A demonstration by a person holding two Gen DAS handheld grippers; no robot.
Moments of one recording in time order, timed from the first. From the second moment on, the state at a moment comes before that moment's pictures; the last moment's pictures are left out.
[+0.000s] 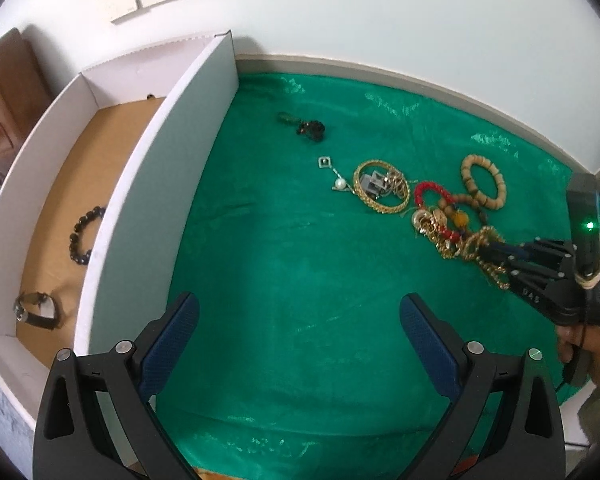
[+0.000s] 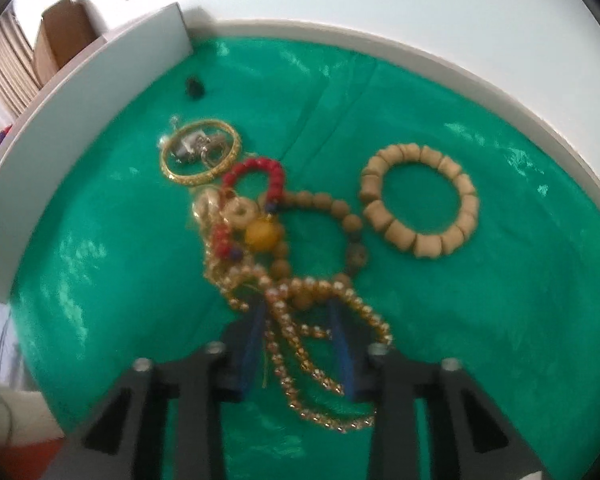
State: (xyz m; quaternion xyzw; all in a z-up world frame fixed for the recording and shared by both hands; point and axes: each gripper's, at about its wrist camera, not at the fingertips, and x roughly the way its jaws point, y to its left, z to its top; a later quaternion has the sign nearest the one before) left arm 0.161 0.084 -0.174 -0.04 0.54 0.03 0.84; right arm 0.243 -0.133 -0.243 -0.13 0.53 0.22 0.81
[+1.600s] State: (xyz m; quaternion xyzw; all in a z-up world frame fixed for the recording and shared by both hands) left arm 0.231 0.001 -0.154 -0.07 0.50 -0.16 0.85; right arm 0.157 -0.251 -0.078 0.05 0.42 0.19 0.89
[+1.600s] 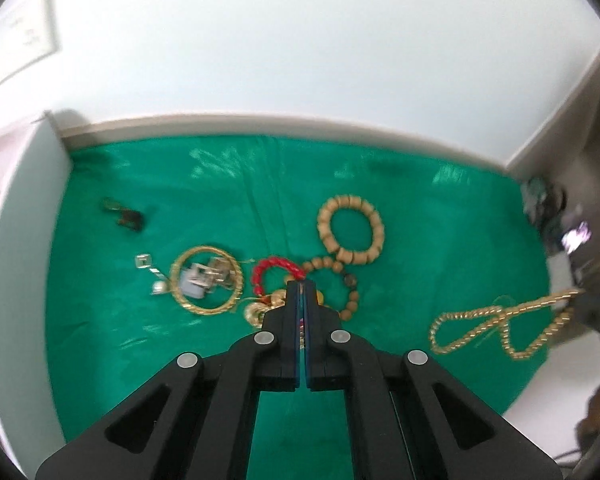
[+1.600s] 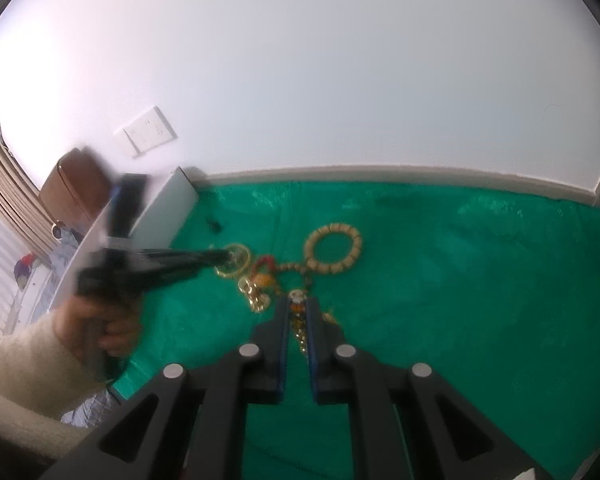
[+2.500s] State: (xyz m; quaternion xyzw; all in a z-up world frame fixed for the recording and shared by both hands) left arm 0.269 -0.071 -0.249 0.06 0.57 -0.16 0.80; right arm 0.150 -0.236 -0.081 0.05 0.43 0.19 0.88
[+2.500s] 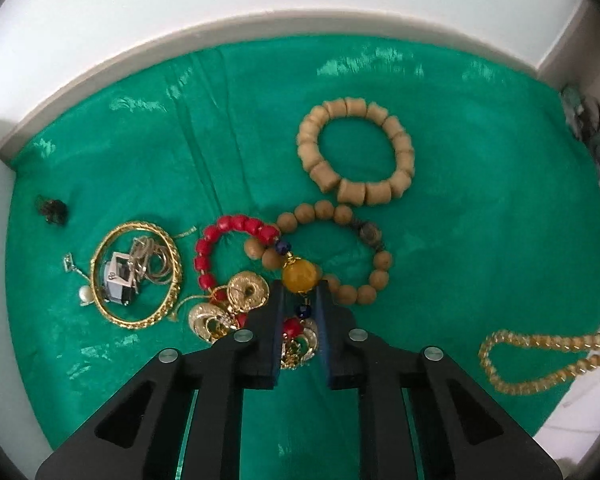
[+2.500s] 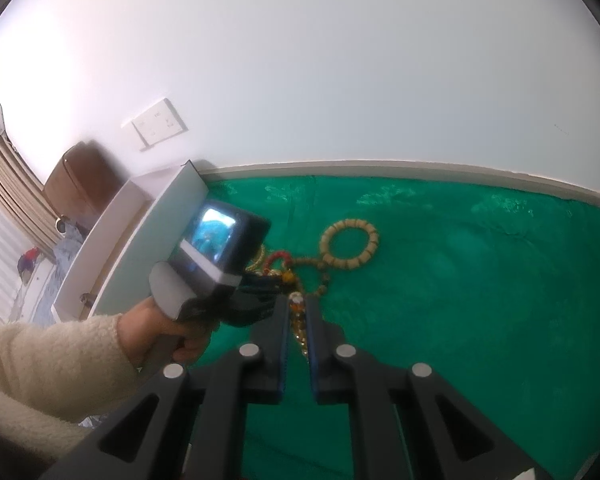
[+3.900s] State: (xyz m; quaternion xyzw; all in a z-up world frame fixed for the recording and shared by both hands) left arm 0.201 0.130 -0.116 -0.15 0.50 -0.11 0.85; right arm 0.175 -0.173 -0.062 0.01 0.42 0.24 0.88
